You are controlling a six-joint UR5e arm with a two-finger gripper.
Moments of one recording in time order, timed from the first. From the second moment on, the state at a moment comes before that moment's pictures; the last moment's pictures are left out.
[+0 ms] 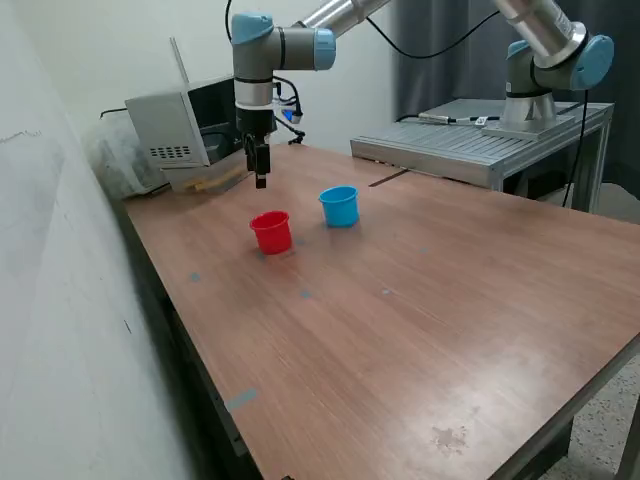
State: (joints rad) arm -0.24 -0.80 1.14 -2.12 -1.74 3.10
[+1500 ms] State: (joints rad) arm 0.04 -1.67 1.53 -1.47 -1.64 3.05
